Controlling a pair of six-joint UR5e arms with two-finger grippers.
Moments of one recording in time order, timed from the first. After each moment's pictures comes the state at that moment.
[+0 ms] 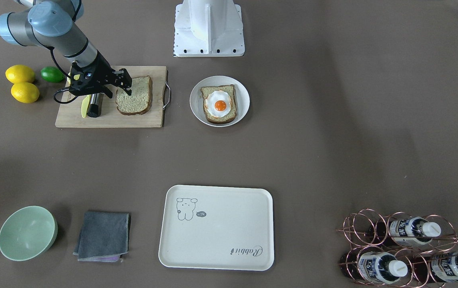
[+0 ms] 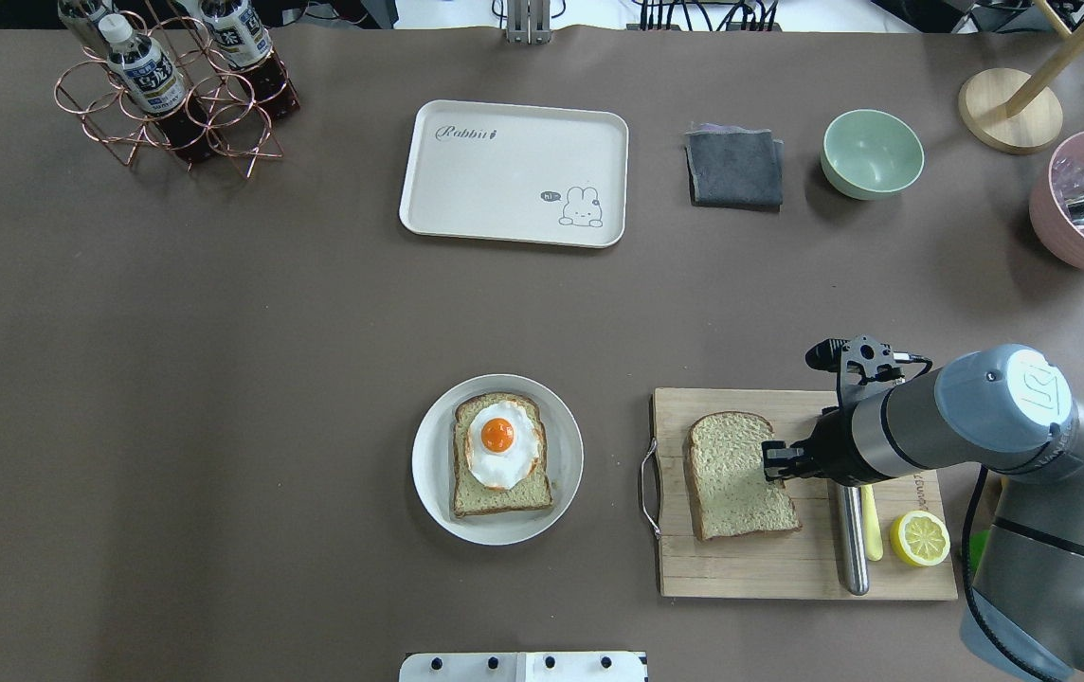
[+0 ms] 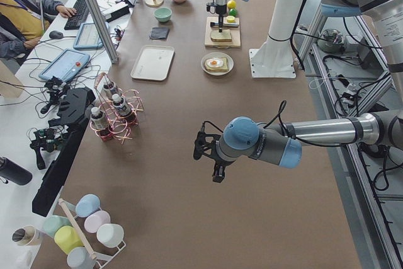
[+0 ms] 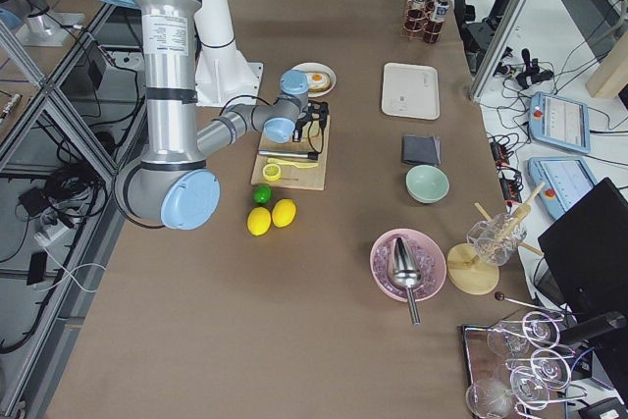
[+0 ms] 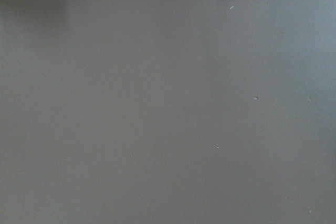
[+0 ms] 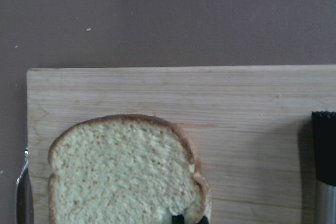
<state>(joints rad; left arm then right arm) -1.59 -1.12 -1.91 -1.96 -2.52 -0.07 0.48 -1.55 1.92 -1.00 1.97 1.31</state>
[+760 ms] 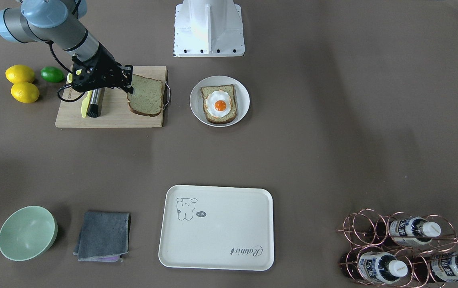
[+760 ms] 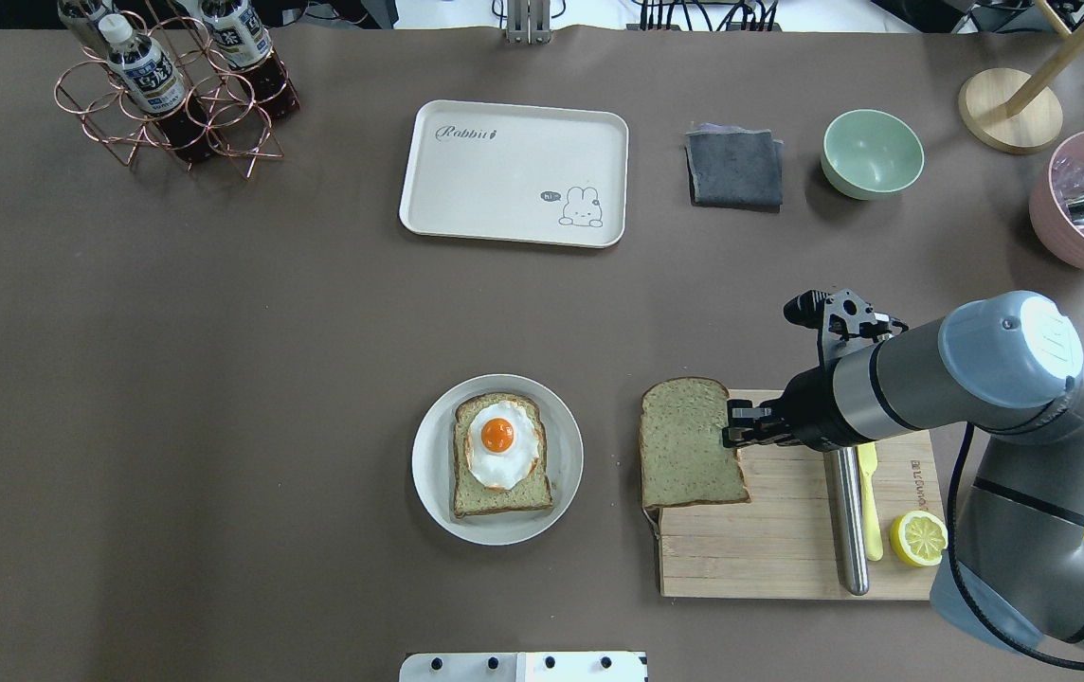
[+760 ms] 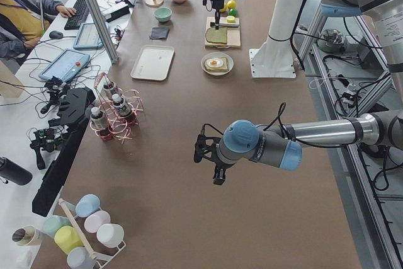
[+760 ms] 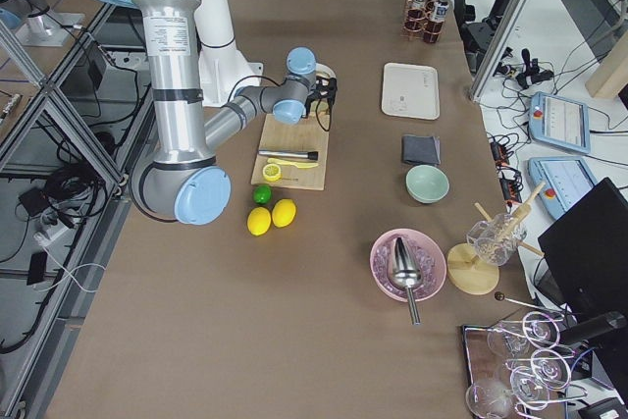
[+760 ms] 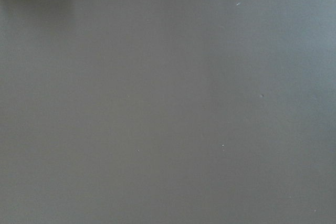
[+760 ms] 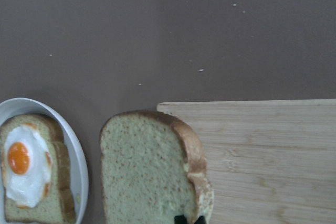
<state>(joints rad) -1.60 -1.12 -1.90 -1.96 -2.52 -0.07 0.54 -1.44 1.97 -1.00 2.04 1.40</state>
